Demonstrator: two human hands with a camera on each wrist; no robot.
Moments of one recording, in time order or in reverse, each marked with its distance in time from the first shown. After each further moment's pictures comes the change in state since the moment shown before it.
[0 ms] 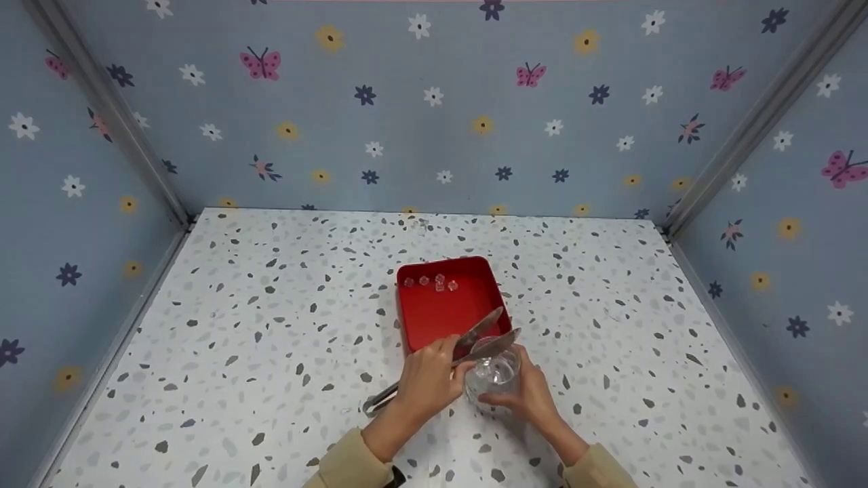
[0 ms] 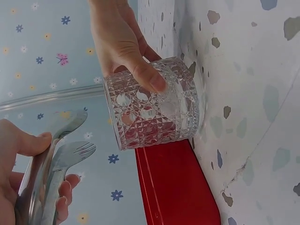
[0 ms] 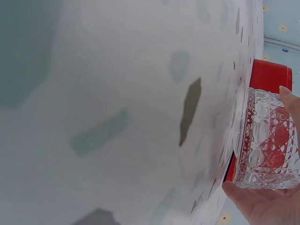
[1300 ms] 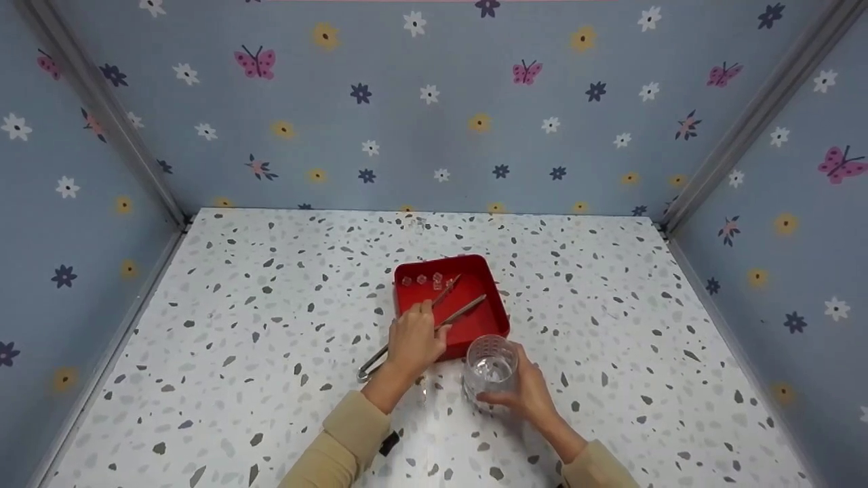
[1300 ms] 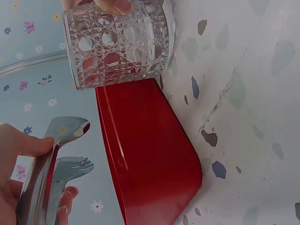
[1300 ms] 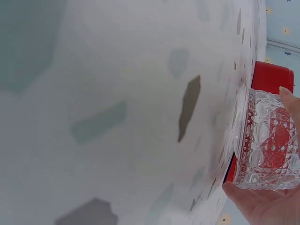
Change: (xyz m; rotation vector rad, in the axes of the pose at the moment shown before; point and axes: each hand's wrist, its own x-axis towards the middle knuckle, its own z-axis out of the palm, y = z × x) left_hand 0.037 -0.039 0.018 0.141 -0.068 -0.236; right_hand 0.000 -0.001 -0.001 0.030 -0.007 0.038
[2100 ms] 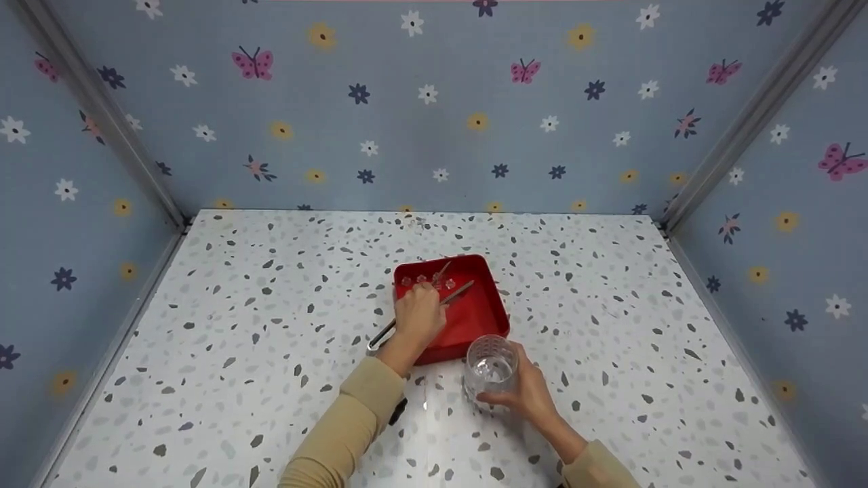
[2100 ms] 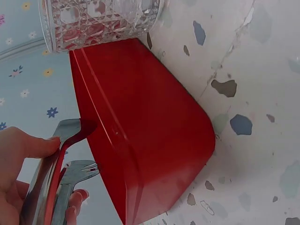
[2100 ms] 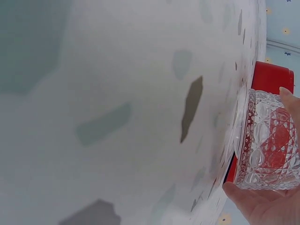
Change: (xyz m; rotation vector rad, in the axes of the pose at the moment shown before) left_hand 0.041 -0.004 0.016 0.162 -0.081 -0.060; right_hand 0.000 0.000 0.000 -0.013 0.000 -0.017
